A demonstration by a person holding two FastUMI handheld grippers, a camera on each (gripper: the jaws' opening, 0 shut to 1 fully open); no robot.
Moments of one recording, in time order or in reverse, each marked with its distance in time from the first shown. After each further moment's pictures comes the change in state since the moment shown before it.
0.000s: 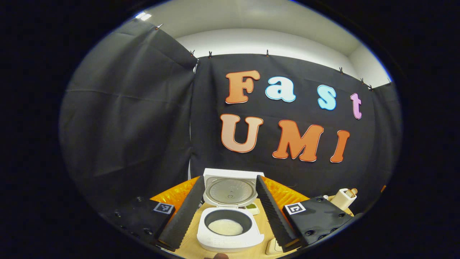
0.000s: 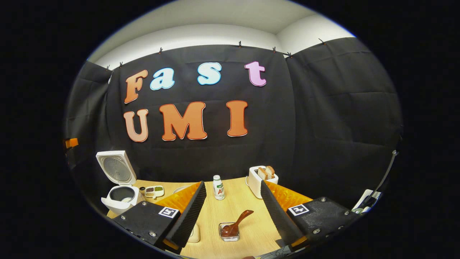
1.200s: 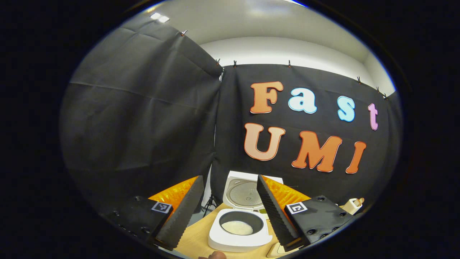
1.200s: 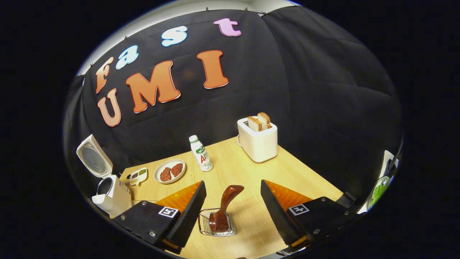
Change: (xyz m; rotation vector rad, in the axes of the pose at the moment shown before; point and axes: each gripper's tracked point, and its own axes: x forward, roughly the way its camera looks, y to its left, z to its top) left arm -0.040 0.037 0.005 -0.033 -0.082 0.196; right arm 0.131 -0.049 -0.201 0.181 0.339 -0.038
